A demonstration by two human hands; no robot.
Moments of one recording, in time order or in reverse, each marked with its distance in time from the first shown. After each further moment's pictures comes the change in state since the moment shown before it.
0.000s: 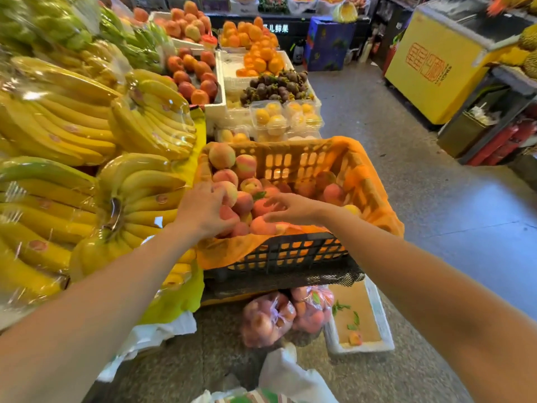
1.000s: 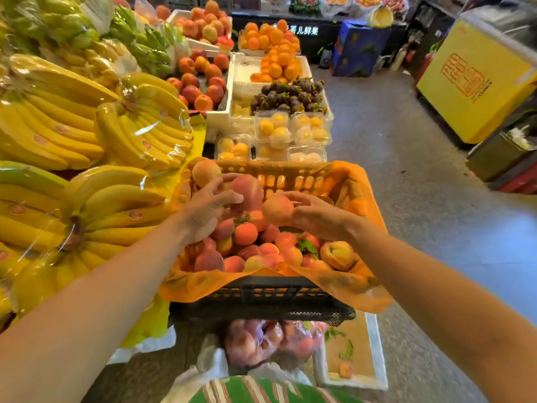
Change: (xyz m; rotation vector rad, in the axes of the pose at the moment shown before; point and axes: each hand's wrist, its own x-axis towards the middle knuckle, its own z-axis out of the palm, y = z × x) left_hand 0.068 0.053 -0.017 -1.739 -0.124 -0.240; right_hand 0.024 0.067 -0.089 0.888 -0.249 -0.100
